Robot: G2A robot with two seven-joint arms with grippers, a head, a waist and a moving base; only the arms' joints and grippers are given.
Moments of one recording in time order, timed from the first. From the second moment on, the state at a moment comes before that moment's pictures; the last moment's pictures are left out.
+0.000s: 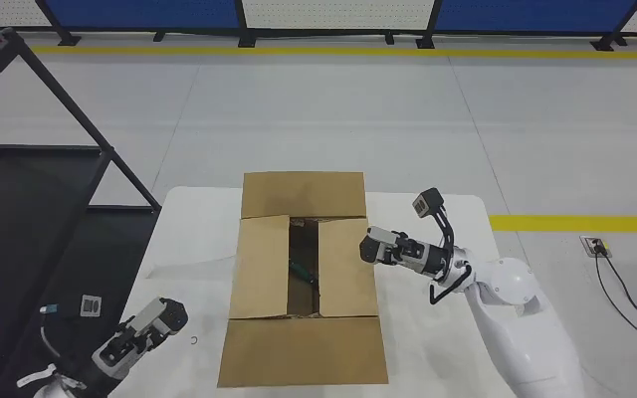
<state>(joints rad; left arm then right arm) 1.71 -1.20 -2.02 -2.12 -0.35 -0.14 -0.82 -0.81 -1.24 1.31 -1.40 0.31 -0.18 1.03</state>
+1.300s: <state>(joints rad) 1.70 -1.14 -1.99 -2.00 -0.26 -0.03 -1.23 -0.36 -1.33 1.09 -0.69 0.21 -0.40 0.75</state>
